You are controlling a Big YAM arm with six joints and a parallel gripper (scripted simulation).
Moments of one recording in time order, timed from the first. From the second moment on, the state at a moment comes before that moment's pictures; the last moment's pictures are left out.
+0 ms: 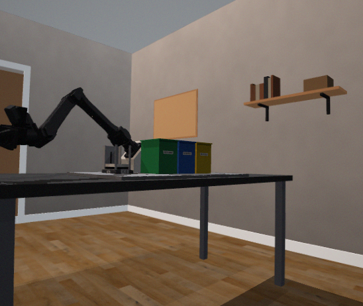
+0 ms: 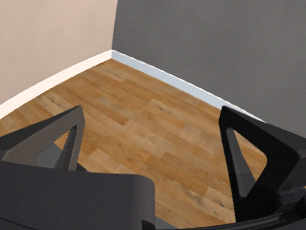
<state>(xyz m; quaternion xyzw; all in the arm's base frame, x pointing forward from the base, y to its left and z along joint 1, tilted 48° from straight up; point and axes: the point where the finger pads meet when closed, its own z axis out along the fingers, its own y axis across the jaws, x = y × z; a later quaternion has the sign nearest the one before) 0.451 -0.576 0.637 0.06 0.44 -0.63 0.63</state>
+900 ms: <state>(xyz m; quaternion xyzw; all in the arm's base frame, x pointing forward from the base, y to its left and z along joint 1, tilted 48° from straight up) 0.466 -0.566 0.623 0.08 0.48 -0.61 0.63</state>
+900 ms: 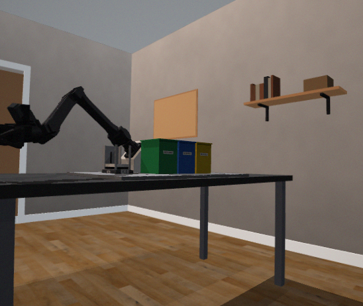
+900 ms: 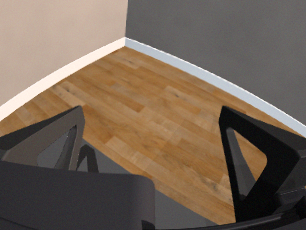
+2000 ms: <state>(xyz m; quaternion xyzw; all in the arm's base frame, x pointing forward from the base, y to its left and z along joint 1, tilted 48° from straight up) 0.524 -0.492 0.548 0.13 0.62 -0.48 0.61</state>
